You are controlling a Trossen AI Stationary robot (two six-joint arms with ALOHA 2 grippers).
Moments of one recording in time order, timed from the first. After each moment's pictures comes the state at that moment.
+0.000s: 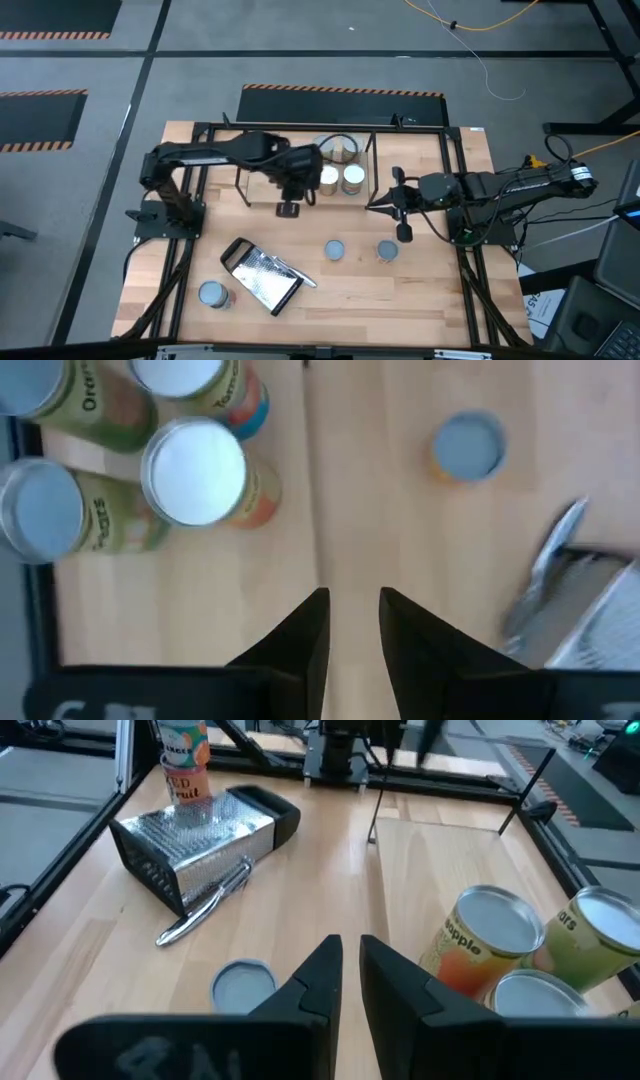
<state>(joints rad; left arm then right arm) 0.06 1.73 1.83 -1.26 -0.03 0.13 0.15 0.99 0.79 -0.26 0.14 -0.03</state>
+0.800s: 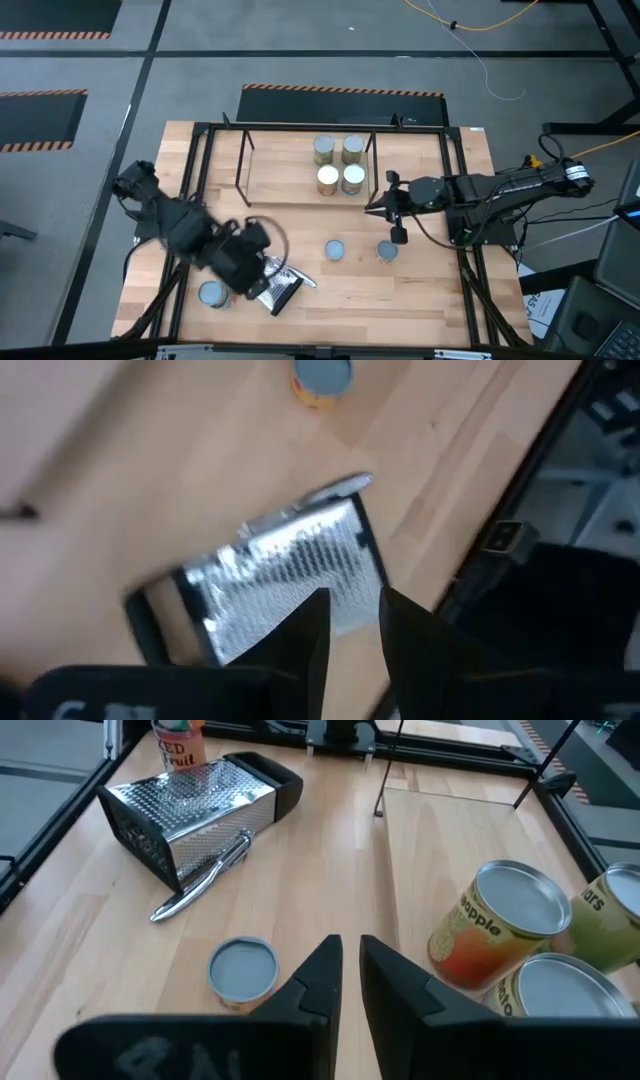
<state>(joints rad) -0.64 1.61 1.82 -1.40 -0.26 -1.24 0.15 1.06 0.79 -0.26 0.14 -0.03</state>
